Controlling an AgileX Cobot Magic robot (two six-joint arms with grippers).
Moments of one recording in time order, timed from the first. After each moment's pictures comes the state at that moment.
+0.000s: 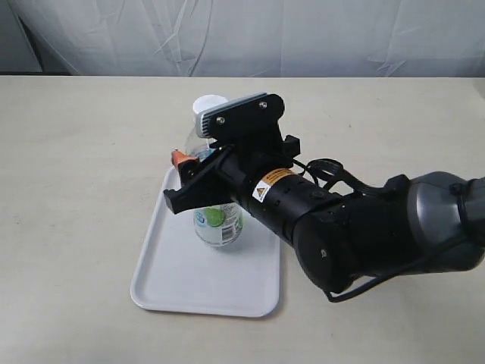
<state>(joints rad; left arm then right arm) 0.05 0.00 0.00 0.08 0.23 -0.04 1.07 1.77 -0.74 0.46 -0.69 -0.24</state>
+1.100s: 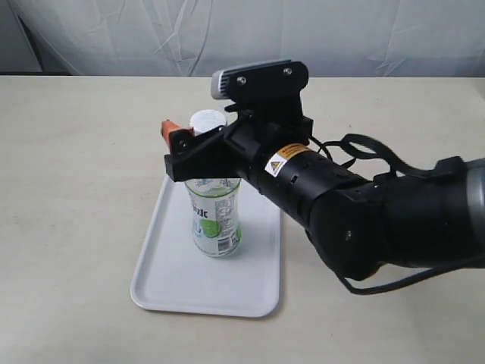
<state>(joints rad) 0.05 0.00 0.00 0.08 0.23 -0.04 1.07 1.65 -0.74 0.52 -0.66 -0.23</state>
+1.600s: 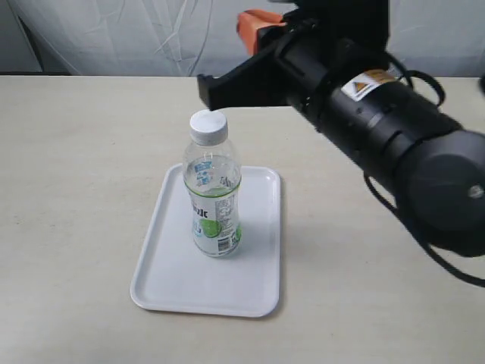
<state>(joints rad) 0.05 0.00 0.00 0.08 0.23 -0.04 1.07 1.35 -0.74 0.73 -0.66 -0.63</state>
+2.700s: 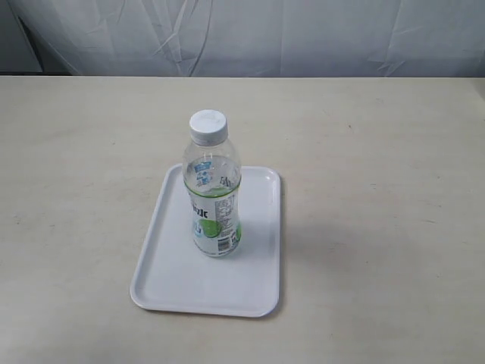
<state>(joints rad) 0.05 0.00 0.00 0.08 0.23 -0.04 0.87 0.99 -0.74 1.67 -1.20 -1.73</state>
